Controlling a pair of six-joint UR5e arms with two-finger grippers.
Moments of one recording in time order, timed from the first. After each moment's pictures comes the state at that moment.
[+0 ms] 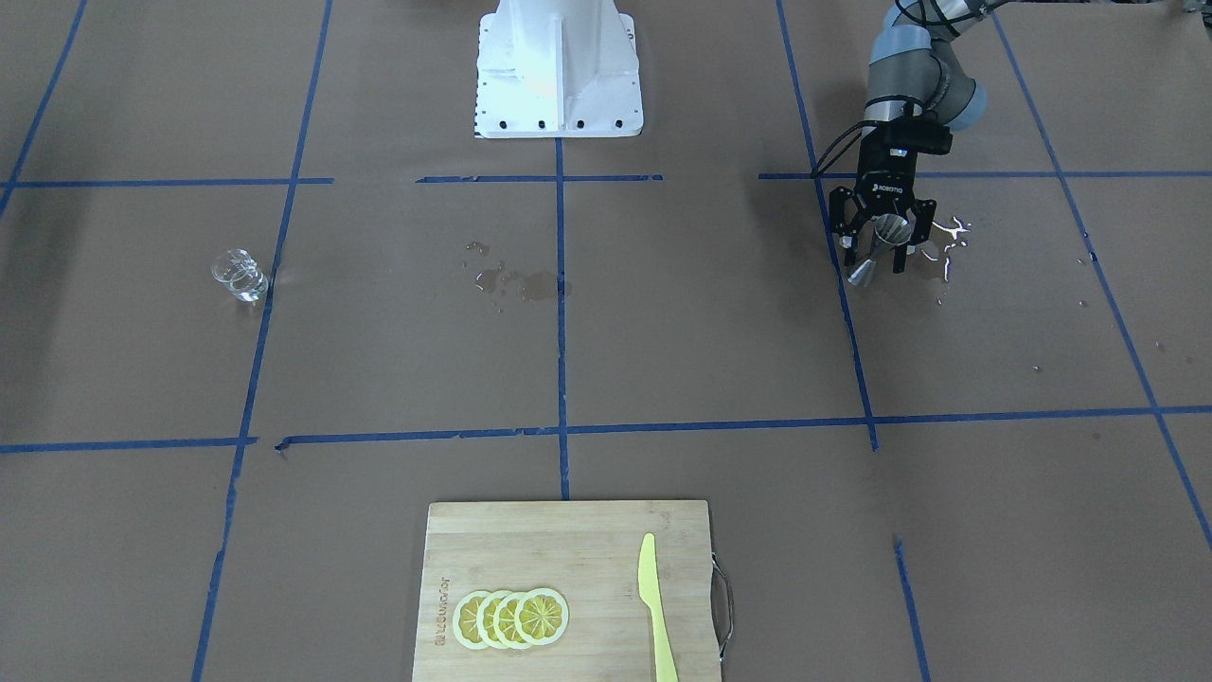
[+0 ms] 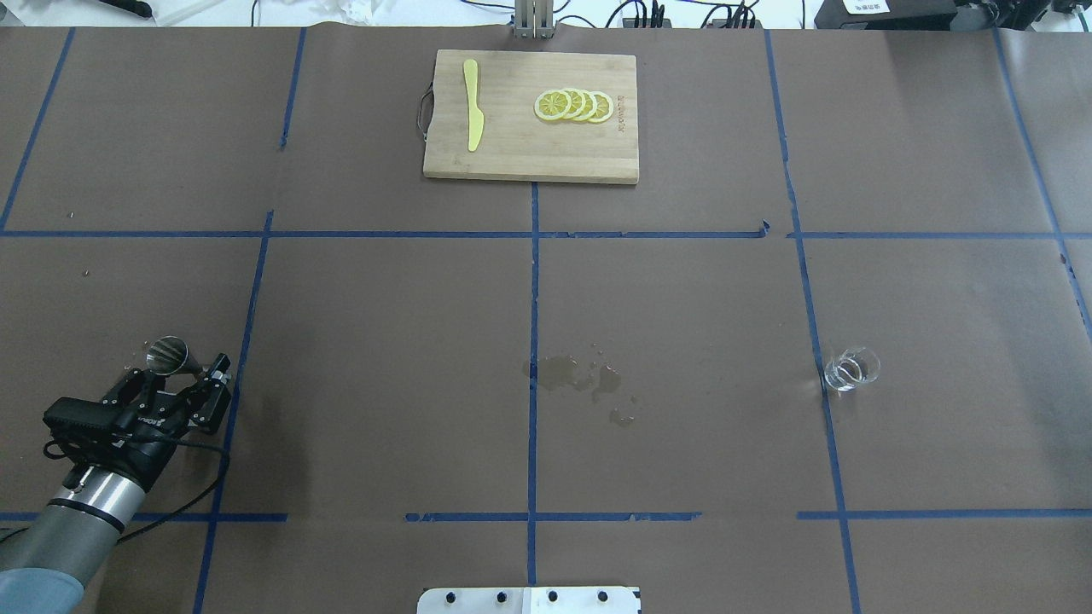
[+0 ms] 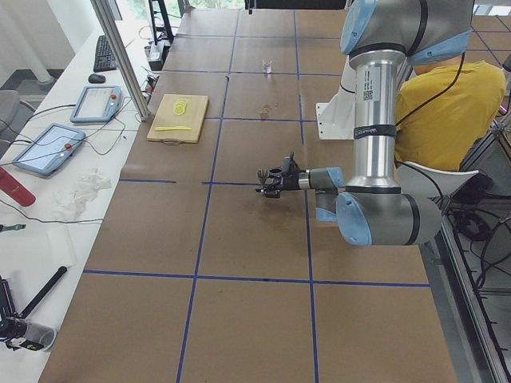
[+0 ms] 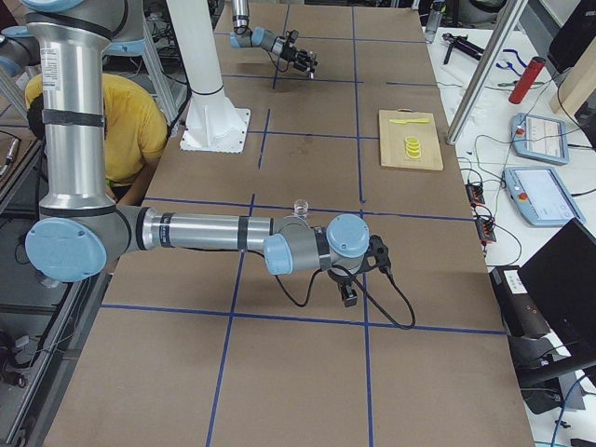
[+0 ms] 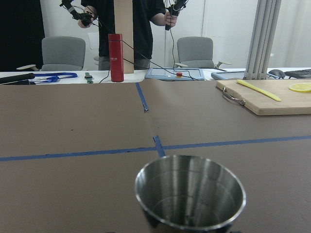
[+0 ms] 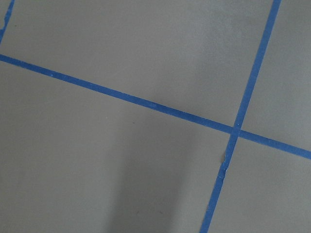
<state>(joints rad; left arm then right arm) -0.08 -1.46 -1.55 -2.97 -0.49 -1.08 1.49 -1.60 1.58 -1.35 2.47 -0.10</state>
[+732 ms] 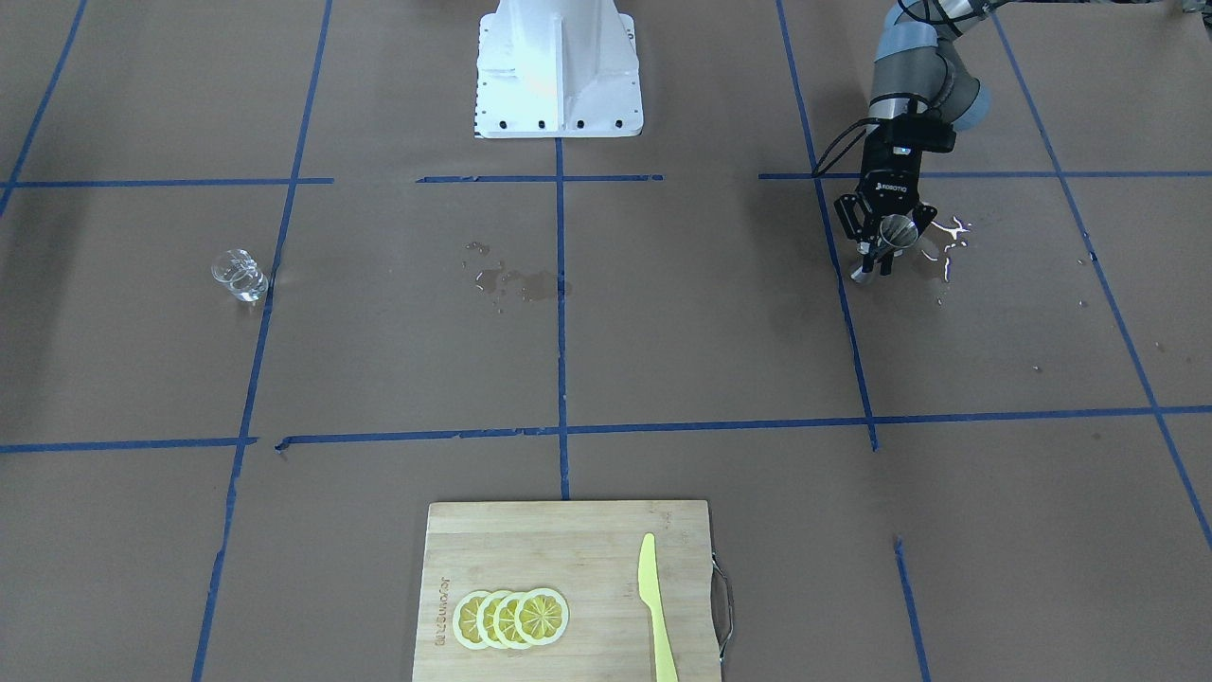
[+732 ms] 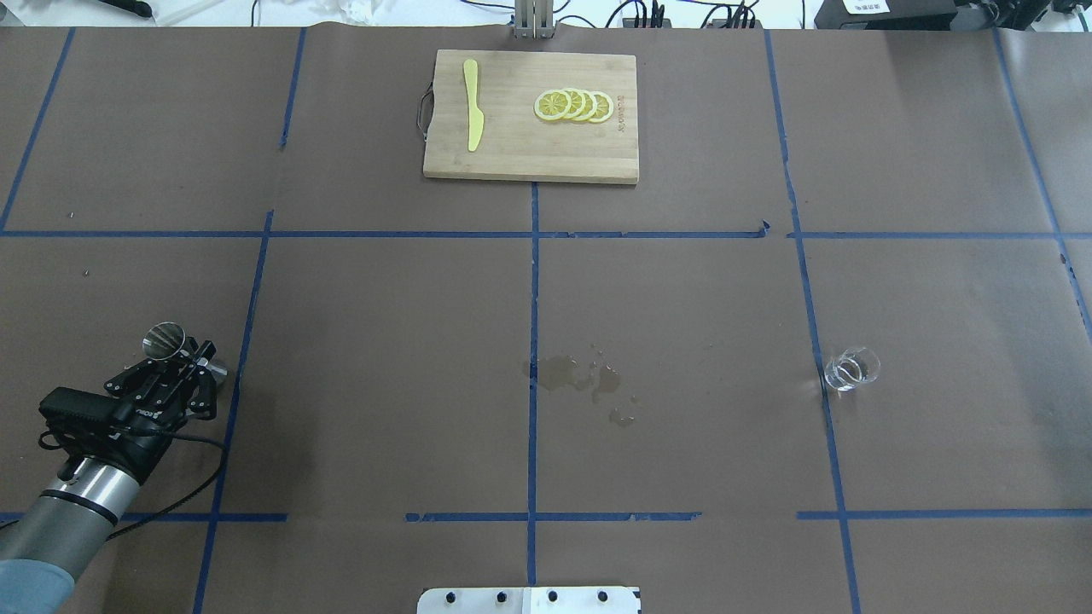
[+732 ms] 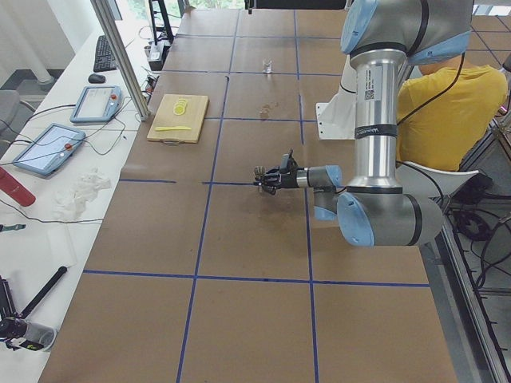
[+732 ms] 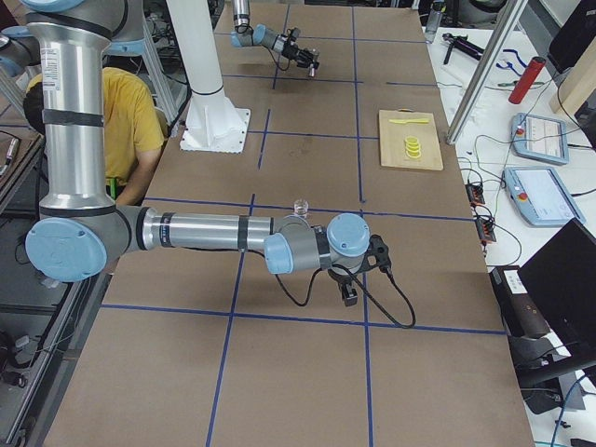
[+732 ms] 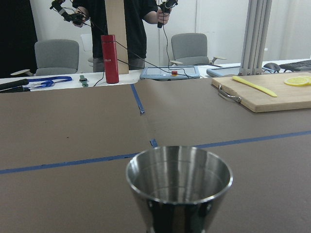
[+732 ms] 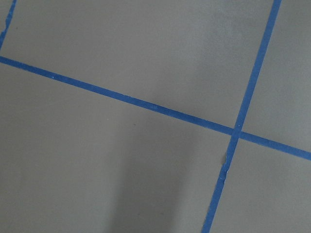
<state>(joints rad) -0.11 -1.45 -1.59 -3.00 -0.52 -0.99 1.49 -1.60 1.59 -1.35 2.47 -0.09</state>
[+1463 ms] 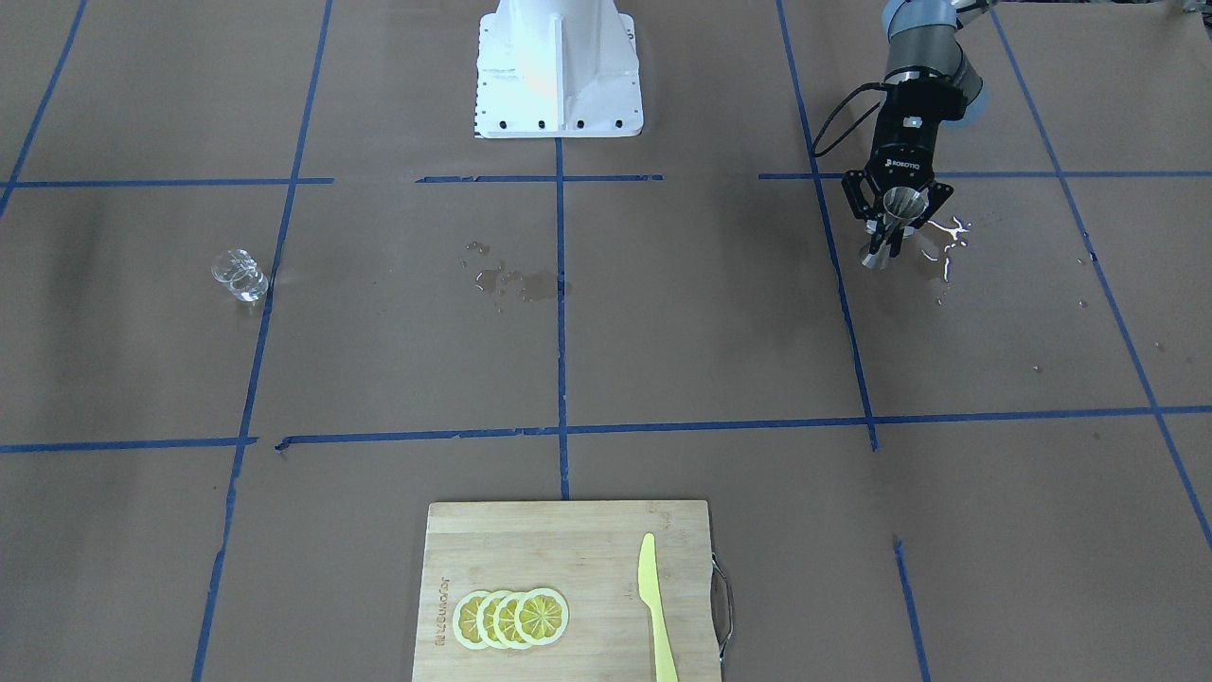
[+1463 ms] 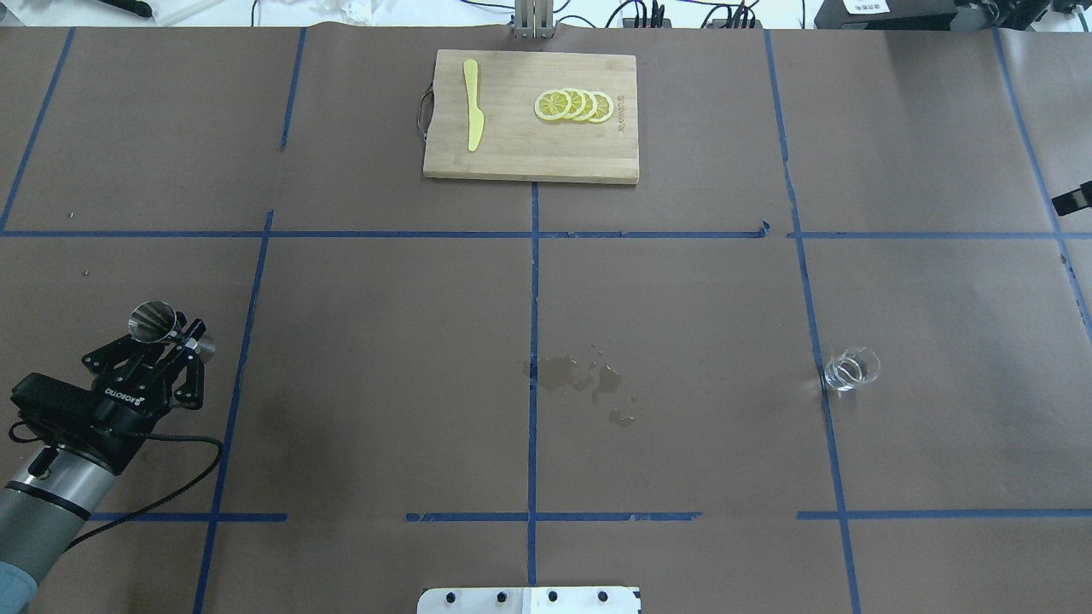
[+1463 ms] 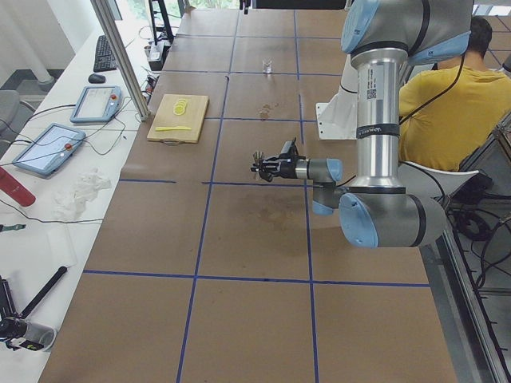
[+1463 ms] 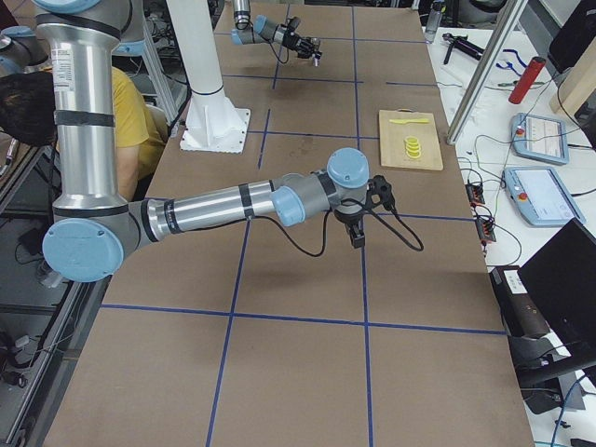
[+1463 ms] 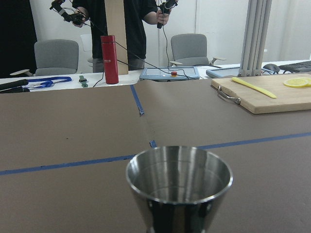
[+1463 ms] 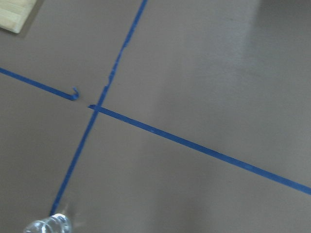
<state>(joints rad) -0.13 -1.44 -1.65 -3.17 -0.52 -0.63 1.34 -1.57 1.87 -1.31 2.44 0.19</state>
